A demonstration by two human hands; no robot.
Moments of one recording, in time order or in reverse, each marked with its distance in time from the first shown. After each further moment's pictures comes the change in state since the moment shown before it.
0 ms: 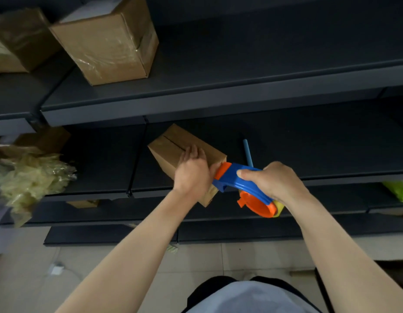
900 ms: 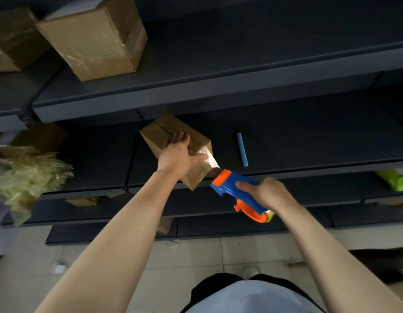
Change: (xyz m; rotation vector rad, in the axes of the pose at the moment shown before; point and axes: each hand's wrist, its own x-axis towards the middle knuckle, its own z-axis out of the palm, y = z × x) left_hand 0.020 -0.018 -0.012 -0.104 -0.068 -0.038; right_hand 0.013 0.052 0.037 0.083 -0.133 0.093
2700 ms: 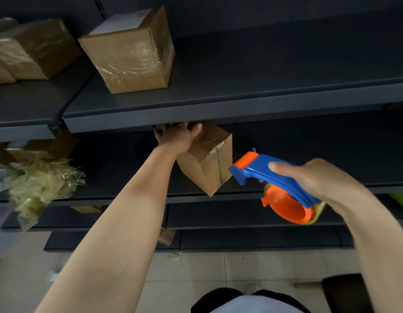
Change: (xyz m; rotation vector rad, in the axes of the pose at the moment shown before) left_hand 0.063 -0.031 -0.061 -0.058 -0.069 -0.139; right_hand -0.057 -0.068 -0.078 0.024 0.184 -0.067
